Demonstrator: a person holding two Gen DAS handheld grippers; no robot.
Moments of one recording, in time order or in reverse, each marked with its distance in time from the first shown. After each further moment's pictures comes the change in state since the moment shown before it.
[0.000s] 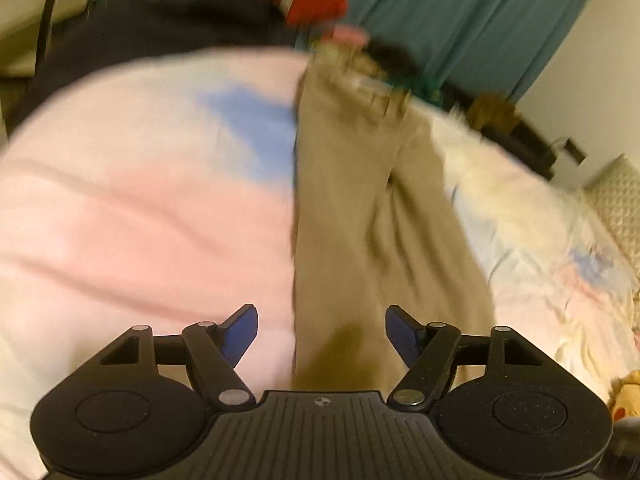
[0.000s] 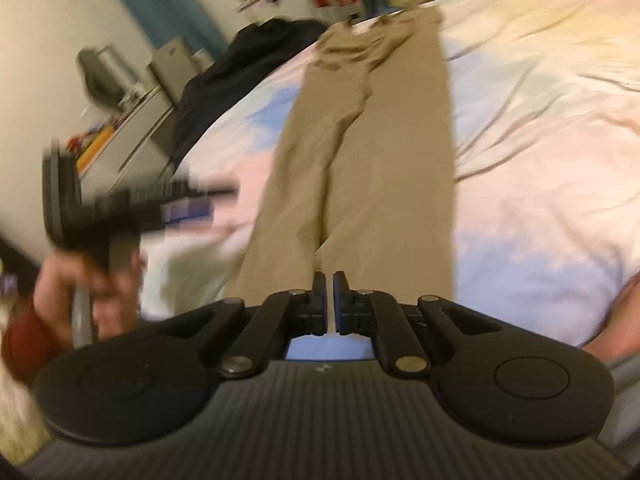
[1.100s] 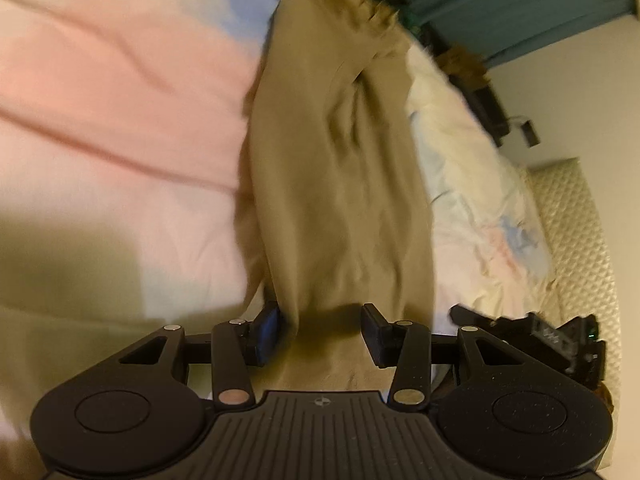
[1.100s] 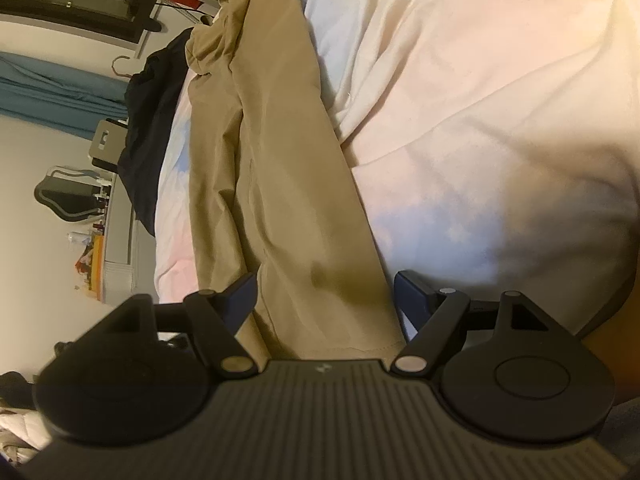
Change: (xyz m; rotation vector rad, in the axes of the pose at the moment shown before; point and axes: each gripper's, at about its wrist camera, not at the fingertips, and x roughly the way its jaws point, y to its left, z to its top) left arm 0.033 0.023 -0.024 -0.188 0.293 -0.275; right arm 0.047 -0.109 0.004 0.512 0.165 0.117
